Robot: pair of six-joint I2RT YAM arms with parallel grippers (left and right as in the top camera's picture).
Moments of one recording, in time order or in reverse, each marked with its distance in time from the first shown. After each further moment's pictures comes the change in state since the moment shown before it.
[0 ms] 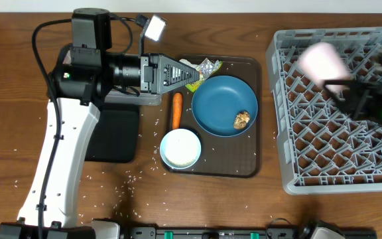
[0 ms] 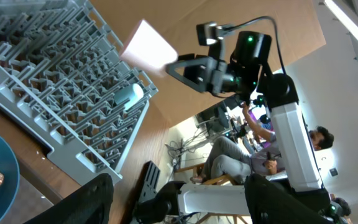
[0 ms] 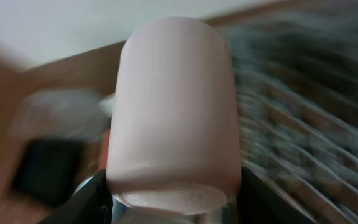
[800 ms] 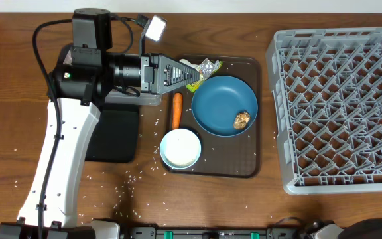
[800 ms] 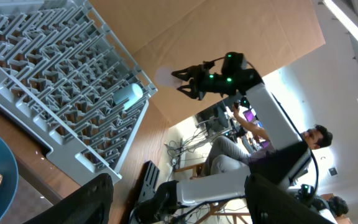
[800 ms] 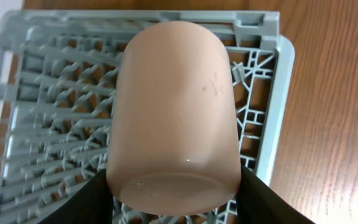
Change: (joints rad) left arm 0.000 0.000 0.000 0.000 0.002 0.000; right arm -0.626 0.238 0.000 0.106 0.524 0.482
